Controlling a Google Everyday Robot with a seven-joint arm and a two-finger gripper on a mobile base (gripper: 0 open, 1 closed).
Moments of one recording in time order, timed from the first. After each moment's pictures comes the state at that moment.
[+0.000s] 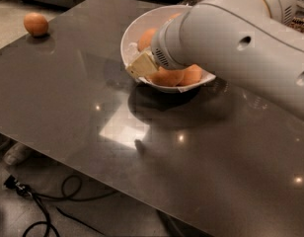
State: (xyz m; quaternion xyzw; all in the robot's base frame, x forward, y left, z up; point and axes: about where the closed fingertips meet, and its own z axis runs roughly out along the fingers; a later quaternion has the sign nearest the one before) arm 0.576 -0.019 0.964 -0.35 0.81 0.00 0.47
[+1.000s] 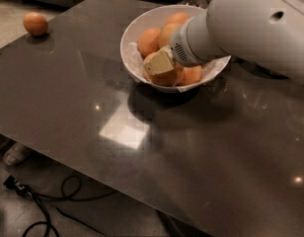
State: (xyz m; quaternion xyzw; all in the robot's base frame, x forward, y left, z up) arm 0.583 -0.050 0.951 -0.32 0.84 0.04 0.43
